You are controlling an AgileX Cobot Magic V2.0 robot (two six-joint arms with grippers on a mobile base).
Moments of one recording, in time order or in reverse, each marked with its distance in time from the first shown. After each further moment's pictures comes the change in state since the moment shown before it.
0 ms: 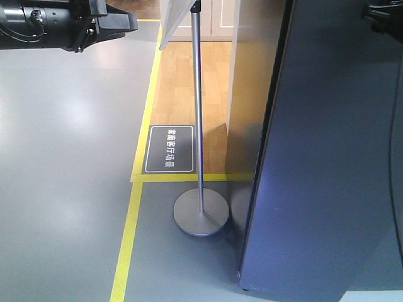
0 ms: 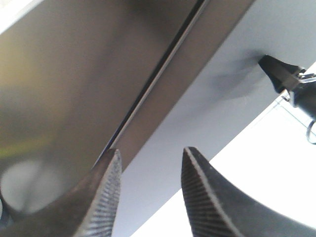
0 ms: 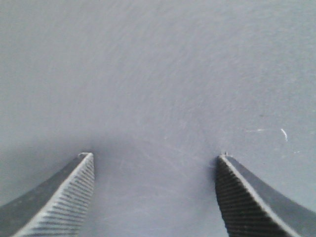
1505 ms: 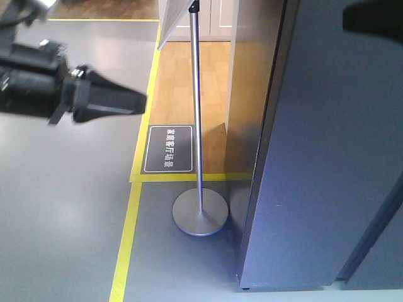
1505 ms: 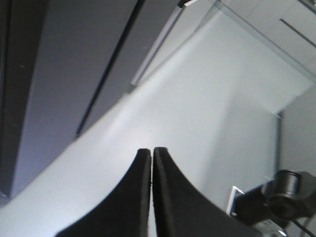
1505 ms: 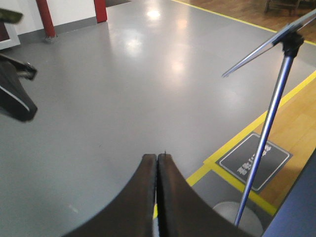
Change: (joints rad) left arm -0.103 -0.365 0.351 0.144 0.235 -0.006; right arm -0.113 -0.415 -0.059 -0.122 1.330 -0.029
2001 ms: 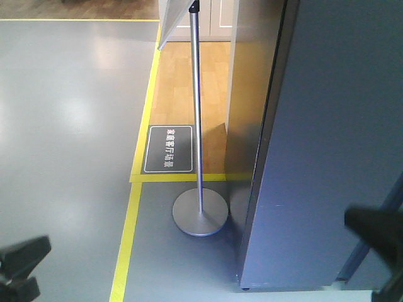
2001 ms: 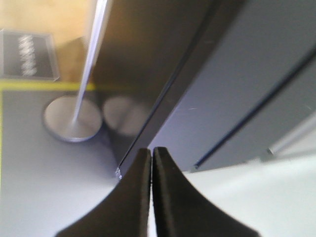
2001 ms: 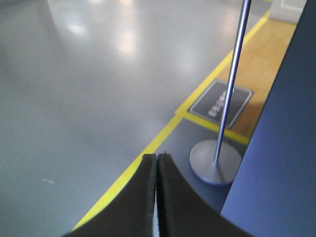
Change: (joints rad) left arm 0.000 -0.670 1.033 -0.126 -0.786 0.075; right arm 0.000 -0.595 0.933 -0.016 -0.335 -0.131
